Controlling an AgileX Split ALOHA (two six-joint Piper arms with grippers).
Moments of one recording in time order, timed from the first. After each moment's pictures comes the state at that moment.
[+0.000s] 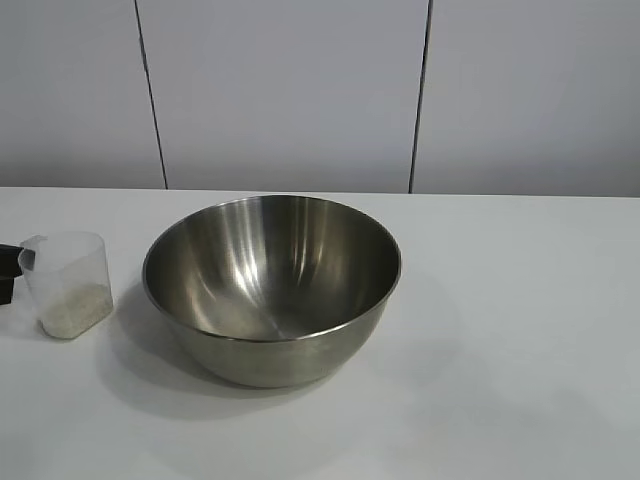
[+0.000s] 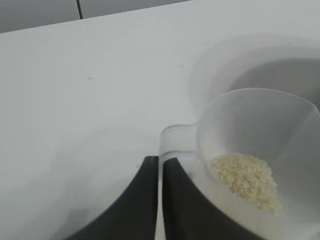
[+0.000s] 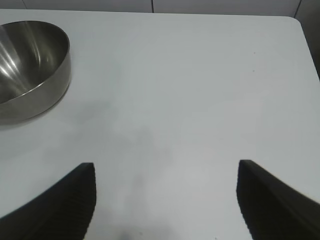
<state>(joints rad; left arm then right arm) 0.20 1.99 -0.56 0.74 -1.00 -0.12 -0.01 -0.02 -0.47 0.05 1.08 -0.10</state>
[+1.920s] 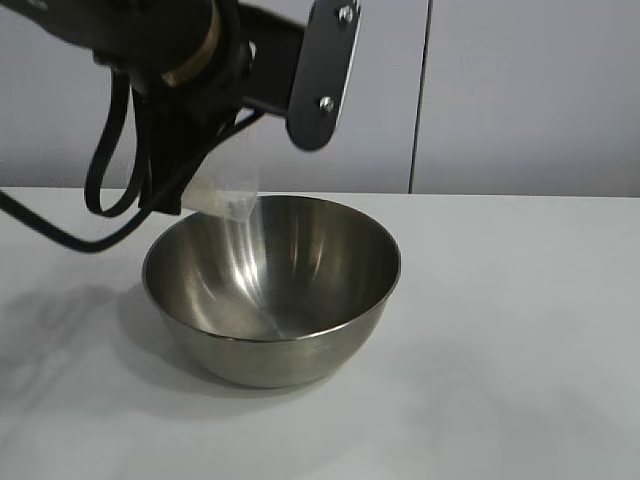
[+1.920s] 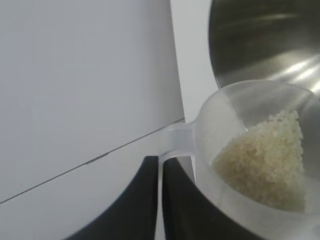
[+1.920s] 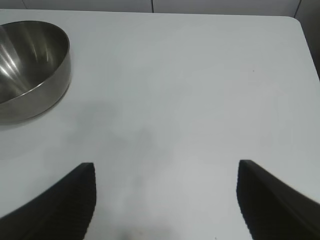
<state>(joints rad) -0.96 1.77 -1.11 1.29 0.87 0.11 -0.01 -0.02 -0.47 0.05 1.08 -0.10</state>
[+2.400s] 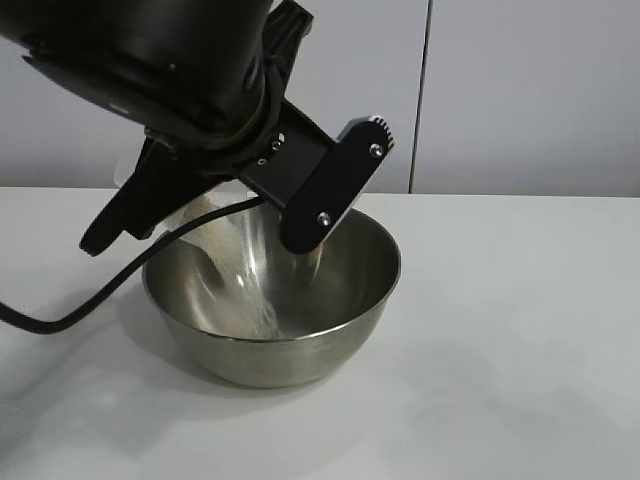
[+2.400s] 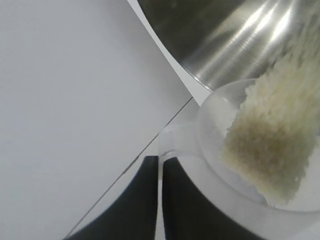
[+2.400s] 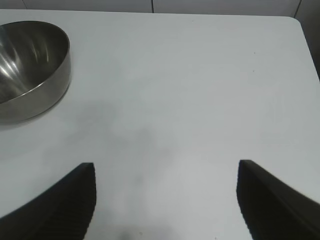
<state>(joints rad) -1.05 1.80 -1.11 1.33 0.96 0.40 -0.01 -0.02 -0.47 0.05 1.08 -0.10</state>
